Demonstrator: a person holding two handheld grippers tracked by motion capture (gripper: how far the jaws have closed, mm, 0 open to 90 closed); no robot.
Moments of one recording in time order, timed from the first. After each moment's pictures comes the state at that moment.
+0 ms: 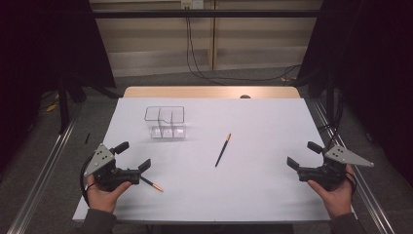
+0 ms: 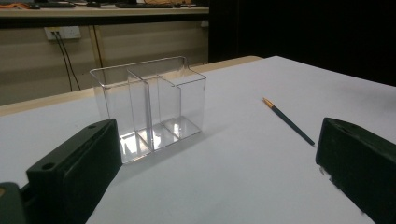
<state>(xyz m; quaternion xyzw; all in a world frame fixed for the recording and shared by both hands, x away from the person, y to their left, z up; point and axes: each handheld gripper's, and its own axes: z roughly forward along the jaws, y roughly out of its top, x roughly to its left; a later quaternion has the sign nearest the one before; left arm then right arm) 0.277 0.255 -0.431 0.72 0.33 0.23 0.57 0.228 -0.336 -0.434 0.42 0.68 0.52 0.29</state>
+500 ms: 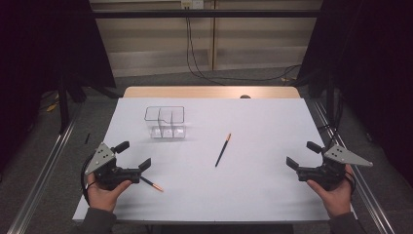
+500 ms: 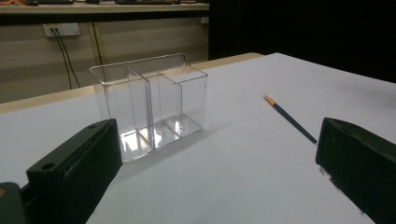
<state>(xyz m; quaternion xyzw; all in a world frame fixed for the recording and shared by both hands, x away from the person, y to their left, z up) 0.281 0.255 -0.432 0.72 0.33 0.23 0.57 0.229 -0.334 -0.435 0.42 0.68 0.52 0.29</state>
